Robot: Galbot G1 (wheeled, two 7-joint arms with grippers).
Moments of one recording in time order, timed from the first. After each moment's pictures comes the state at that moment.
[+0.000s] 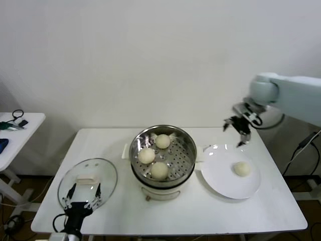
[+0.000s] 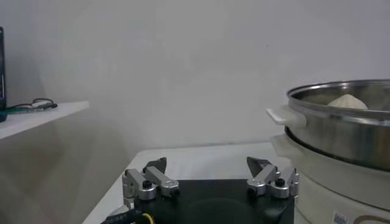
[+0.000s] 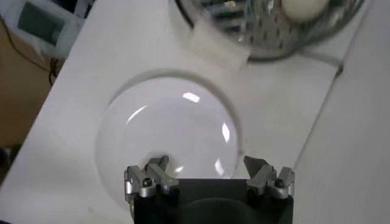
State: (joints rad) left arm 1.77 -1.44 -0.68 -2.08 -0.12 0.00 -0.02; right arm 0.85 0.74 -1.75 1.30 0.39 0.00 -1.06
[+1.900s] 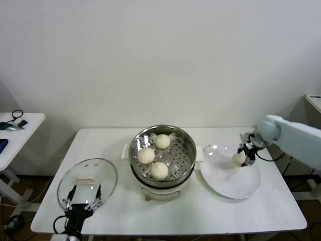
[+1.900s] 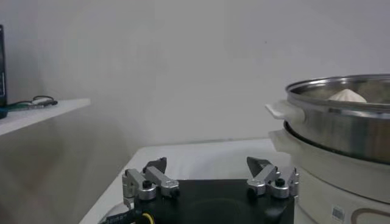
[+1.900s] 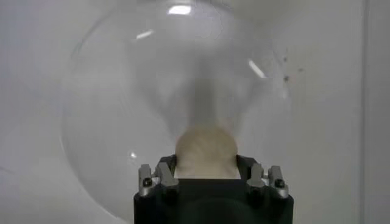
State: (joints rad) left arm 1.78 -1.45 -0.67 -2.08 -0.10 0.00 -0.02; right arm 0.47 0.71 -1.44 1.13 0.31 -0.17 -0.95
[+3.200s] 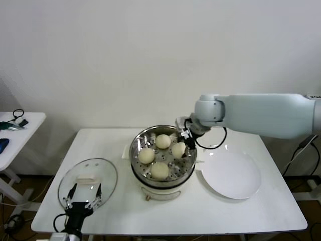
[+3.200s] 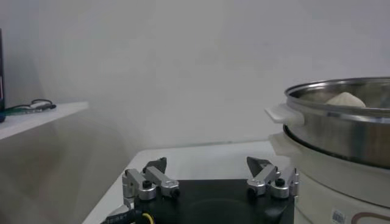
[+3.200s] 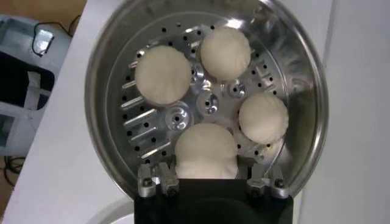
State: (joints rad) left arm 1.77 -1.44 -0.67 -2.08 -0.10 0.00 -0.02; right arm 0.77 1.03 -1.64 1.52 0.68 -0.44 -0.74
